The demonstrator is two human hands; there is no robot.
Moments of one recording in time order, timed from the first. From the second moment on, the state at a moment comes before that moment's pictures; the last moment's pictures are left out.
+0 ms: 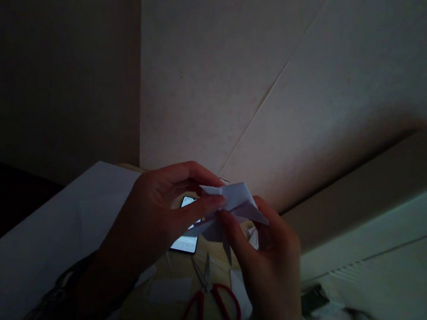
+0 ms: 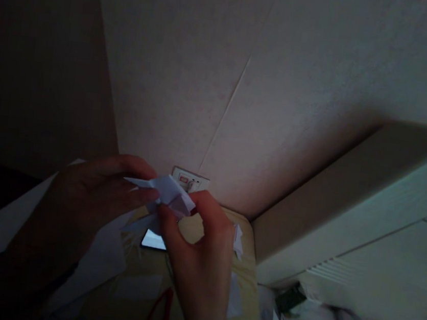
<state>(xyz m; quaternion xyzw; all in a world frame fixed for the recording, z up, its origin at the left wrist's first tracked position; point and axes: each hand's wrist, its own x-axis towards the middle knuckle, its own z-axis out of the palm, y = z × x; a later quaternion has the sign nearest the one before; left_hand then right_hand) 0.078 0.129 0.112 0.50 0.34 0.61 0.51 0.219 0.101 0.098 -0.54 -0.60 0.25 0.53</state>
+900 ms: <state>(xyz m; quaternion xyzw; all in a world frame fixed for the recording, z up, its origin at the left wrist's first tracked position) 0.075 0.124 0.115 0.54 0.33 0.64 0.44 0.219 0.096 0.104 -0.52 -0.65 0.14 0.54</state>
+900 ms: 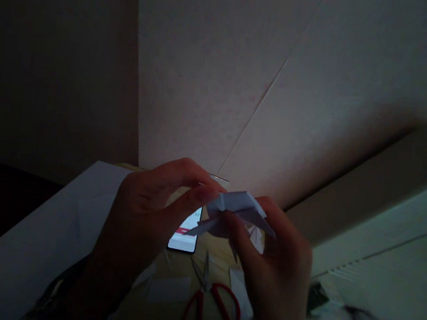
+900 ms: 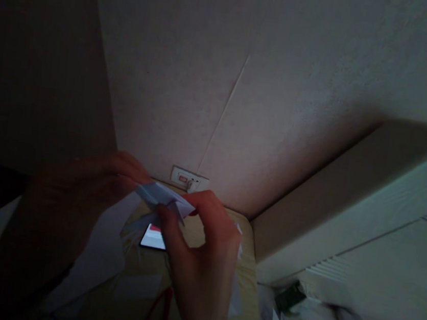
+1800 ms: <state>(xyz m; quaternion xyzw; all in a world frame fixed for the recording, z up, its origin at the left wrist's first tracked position) 0.059 0.135 0.111 0.48 0.38 0.56 0.56 0.224 0.095 0.097 -0.42 -0.74 -0.07 0.52</state>
